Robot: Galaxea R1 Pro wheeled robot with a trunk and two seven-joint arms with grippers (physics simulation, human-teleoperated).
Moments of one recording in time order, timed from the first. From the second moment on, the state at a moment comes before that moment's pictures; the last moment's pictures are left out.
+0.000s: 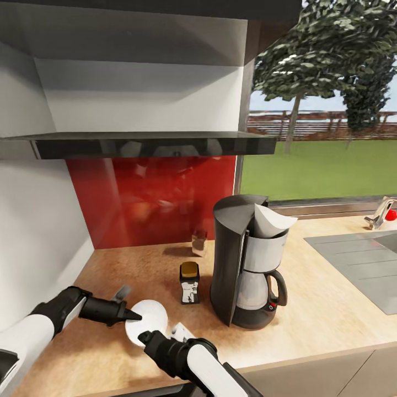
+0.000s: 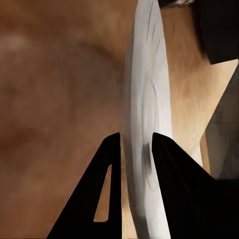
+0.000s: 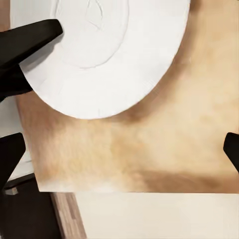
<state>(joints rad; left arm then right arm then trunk) -0.86 0.30 -0.31 -0.26 0.13 0.76 -1.26 -0.39 0.17 0.85 -1.22 -1.55 0.24 -0.69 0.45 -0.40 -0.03</state>
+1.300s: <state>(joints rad) -1.01 0.45 -0.15 -0.26 0.13 0.76 -1.25 -0.39 0.17 0.85 -1.34 -1.54 0.24 -0.69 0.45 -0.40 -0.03</state>
